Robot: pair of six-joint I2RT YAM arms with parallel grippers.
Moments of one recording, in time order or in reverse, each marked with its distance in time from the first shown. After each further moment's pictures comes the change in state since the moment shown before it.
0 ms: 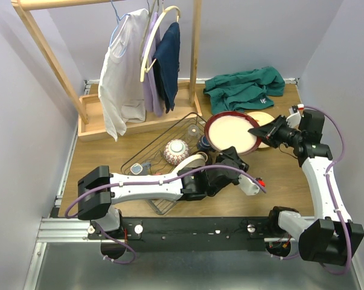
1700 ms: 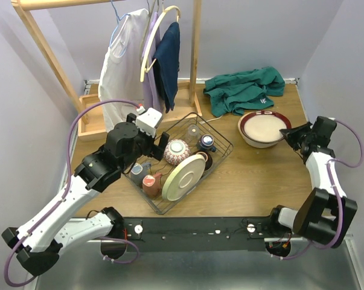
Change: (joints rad) left arm 0.610 -0.724 -0.142 -0.556 0.325 -1.121; right arm -0.242 0.140 -0.109 0.241 0.447 0.013
